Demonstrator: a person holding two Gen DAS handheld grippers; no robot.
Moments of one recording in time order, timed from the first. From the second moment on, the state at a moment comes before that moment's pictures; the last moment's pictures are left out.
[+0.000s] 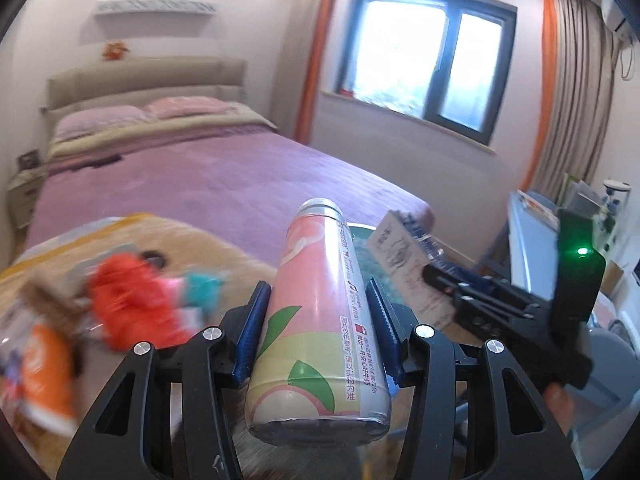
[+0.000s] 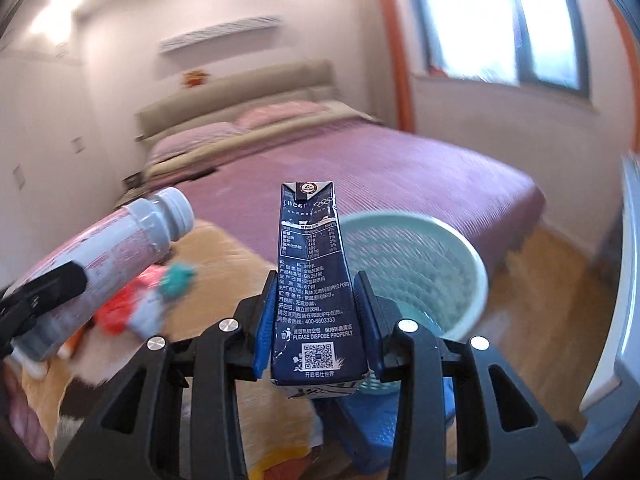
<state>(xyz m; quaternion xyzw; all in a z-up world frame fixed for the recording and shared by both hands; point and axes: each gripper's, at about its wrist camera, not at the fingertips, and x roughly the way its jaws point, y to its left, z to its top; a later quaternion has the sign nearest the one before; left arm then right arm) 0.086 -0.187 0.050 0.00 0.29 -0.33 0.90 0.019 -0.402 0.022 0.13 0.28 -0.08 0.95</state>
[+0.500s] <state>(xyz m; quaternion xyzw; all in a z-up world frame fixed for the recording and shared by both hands) 0.189 -0.303 -0.039 0.00 0.42 -0.34 0.84 0.090 -0.474 -0.046 0.23 0.37 -0.14 0.89</state>
